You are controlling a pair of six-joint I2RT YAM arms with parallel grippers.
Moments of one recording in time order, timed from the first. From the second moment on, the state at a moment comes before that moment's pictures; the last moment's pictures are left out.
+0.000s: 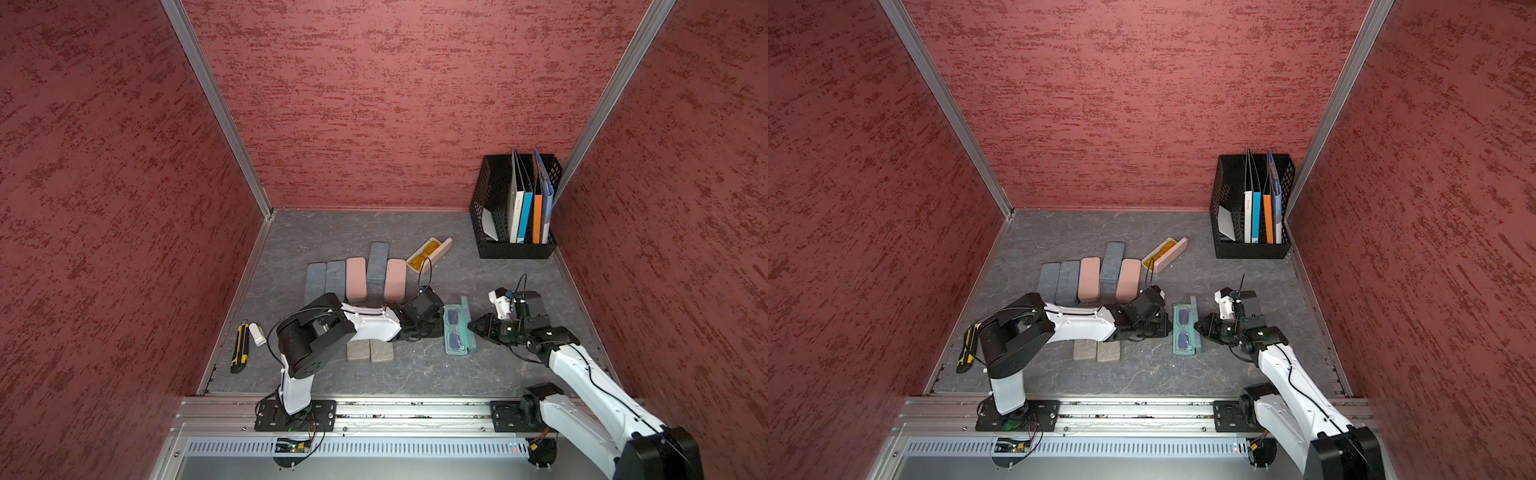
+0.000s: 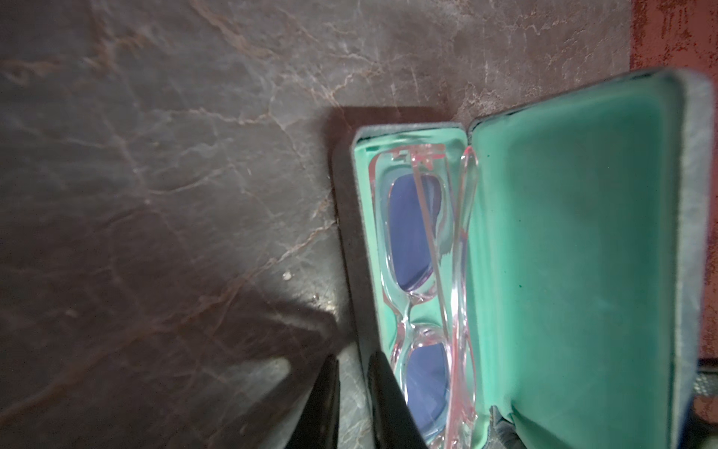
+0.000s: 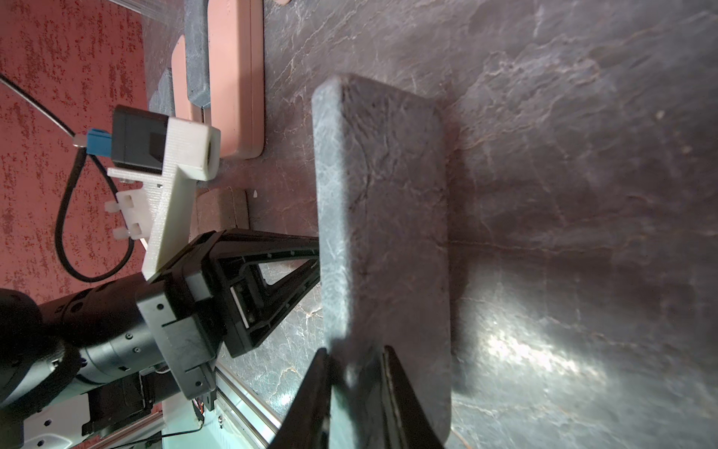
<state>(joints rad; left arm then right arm) -1.00 1.89 1.01 0.01 0.10 -0.94 0.20 0.90 0.44 -0.47 -0.54 0.56</state>
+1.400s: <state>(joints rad) -1.06 1.22 0.81 -0.14 -0.09 -0.88 0.34 1.14 0.49 -0.43 -0.33 0.57</state>
